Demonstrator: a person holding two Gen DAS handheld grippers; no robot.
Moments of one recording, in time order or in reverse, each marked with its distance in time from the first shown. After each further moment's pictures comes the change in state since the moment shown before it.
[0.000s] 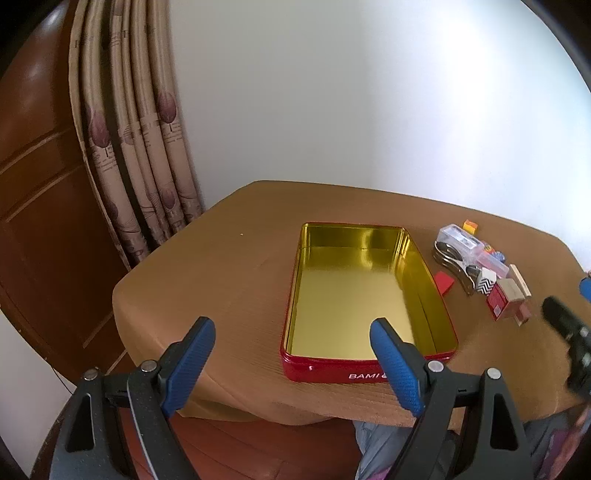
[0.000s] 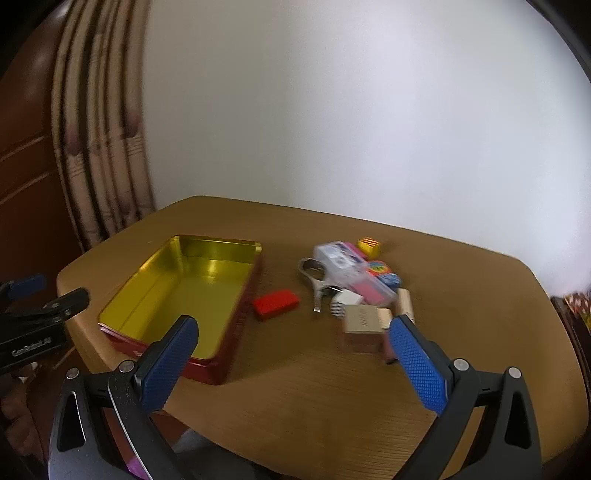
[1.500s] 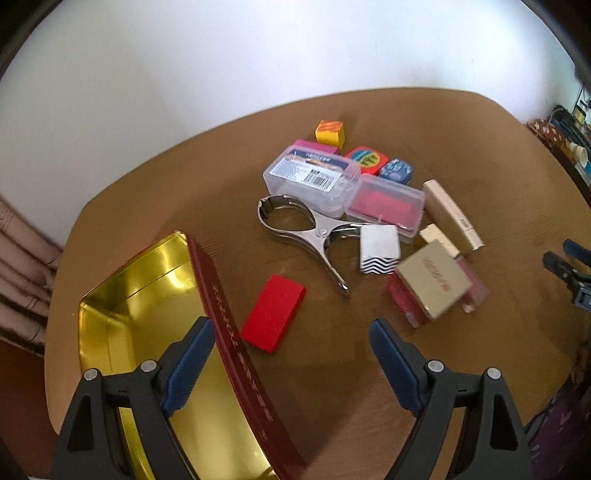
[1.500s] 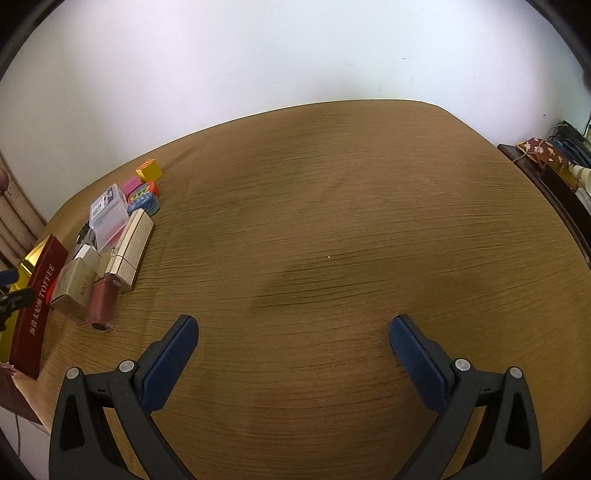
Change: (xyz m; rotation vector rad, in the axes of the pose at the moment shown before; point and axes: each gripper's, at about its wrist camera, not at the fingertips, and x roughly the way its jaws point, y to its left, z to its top) left arm 0.148 -0.227 0.063 0.534 0.382 -0.300; right arm 0.085 -0.253 -0.067 0.382 0.324 -0.154
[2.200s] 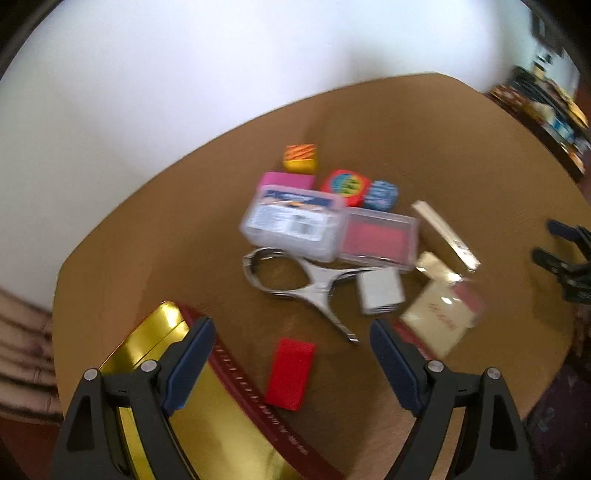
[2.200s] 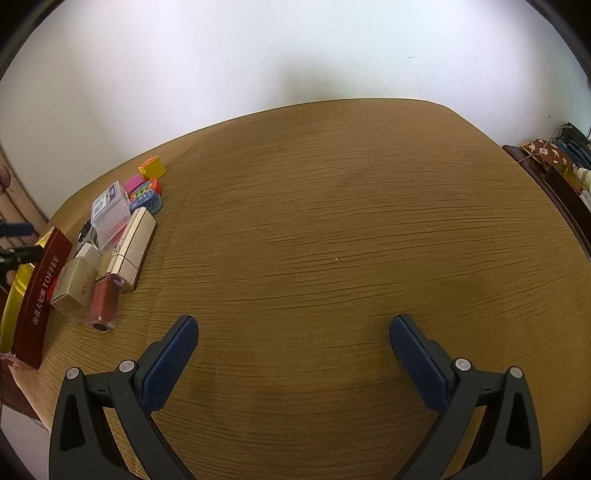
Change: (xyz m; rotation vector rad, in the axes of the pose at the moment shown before) left arm 0.001 0.004 0.045 0.228 0.017 -0.106; right arm 0.004 0.003 0.001 -0.006 0.007 0.008
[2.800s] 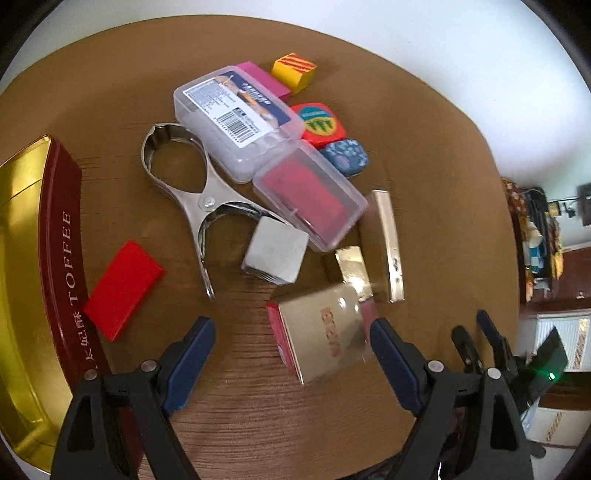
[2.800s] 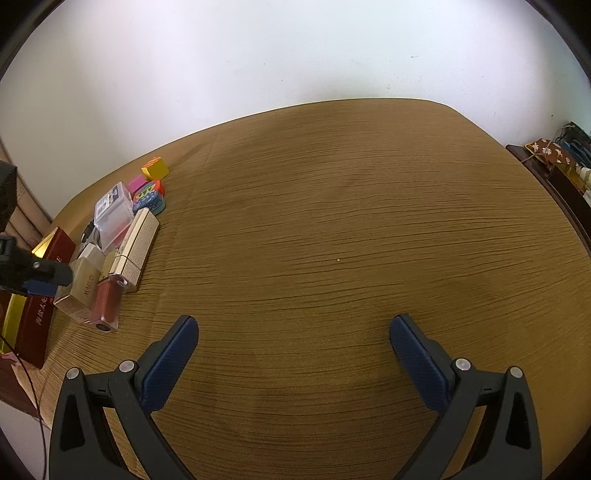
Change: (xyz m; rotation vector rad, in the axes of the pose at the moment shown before) left arm 0.052 -0.016 -0.006 -0.581 0.246 -0.354; right arm 0.000 -0.002 -0.003 -0.001 -0.003 0.020
